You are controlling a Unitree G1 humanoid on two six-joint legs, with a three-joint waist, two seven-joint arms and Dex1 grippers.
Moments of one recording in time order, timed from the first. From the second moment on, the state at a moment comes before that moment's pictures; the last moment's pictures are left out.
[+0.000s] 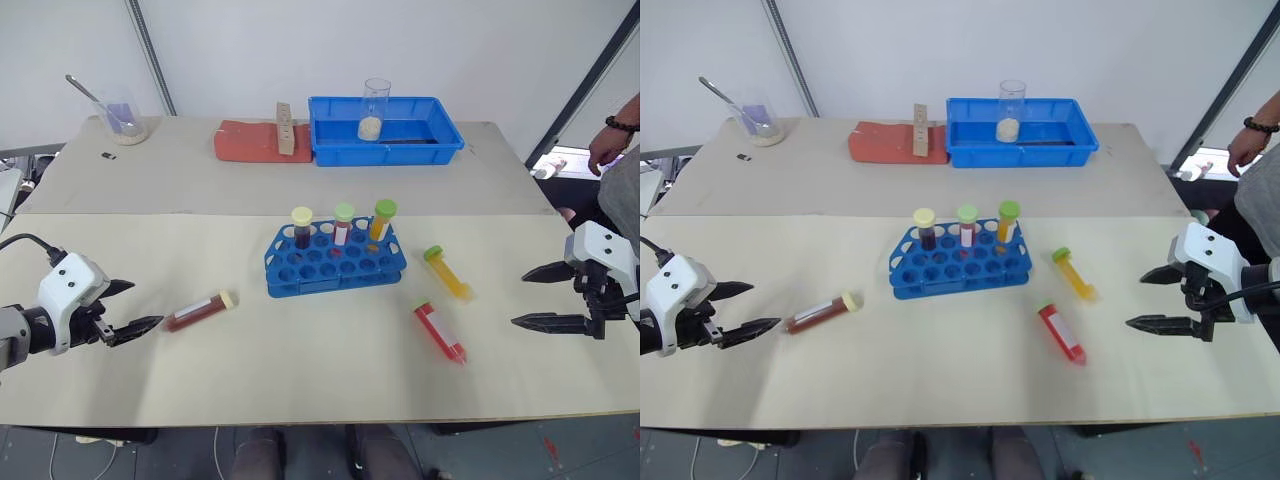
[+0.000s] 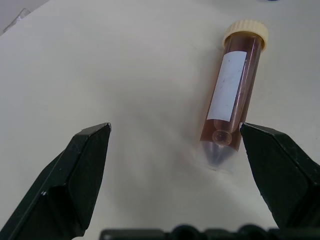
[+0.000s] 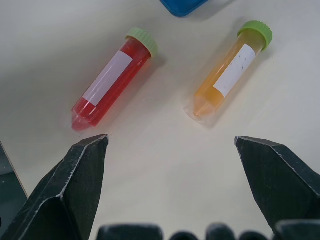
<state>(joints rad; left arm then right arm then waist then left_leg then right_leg) 0.12 1.02 0.45 -0.14 -0.36 0.47 -1.03 -0.18 -1.27 -0.21 -0.05 0.35 0.47 1.36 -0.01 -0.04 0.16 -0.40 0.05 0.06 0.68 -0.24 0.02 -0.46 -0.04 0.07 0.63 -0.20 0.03</state>
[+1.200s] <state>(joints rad) 0.07 1.02 0.46 -0.14 -0.38 0.41 -1.07 -0.16 -1.25 -0.20 -0.08 0.35 0.47 1.31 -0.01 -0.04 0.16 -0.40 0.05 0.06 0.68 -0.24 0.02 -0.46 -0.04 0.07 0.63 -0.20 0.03</state>
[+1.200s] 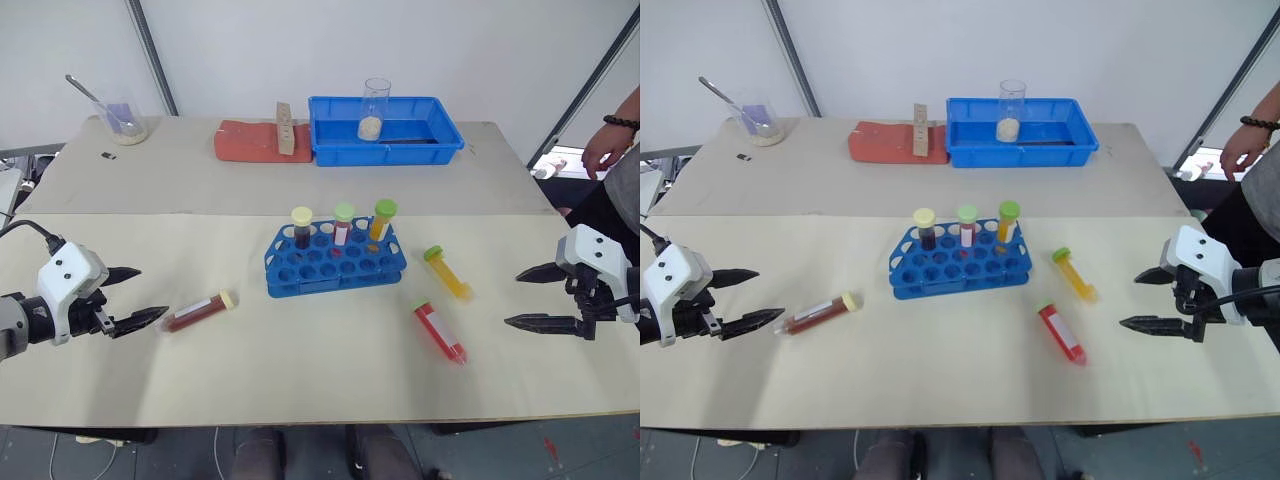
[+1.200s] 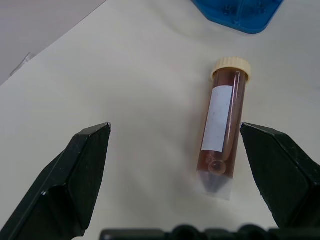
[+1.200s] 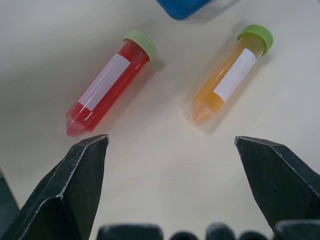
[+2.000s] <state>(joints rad) -0.13 0.94 0.11 -0.53 -0.53 0.51 -1.08 -0.62 -1.10 0.20 -0.15 0.24 0.86 1.10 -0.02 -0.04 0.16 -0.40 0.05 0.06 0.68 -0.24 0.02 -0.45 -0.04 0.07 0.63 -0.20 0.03</state>
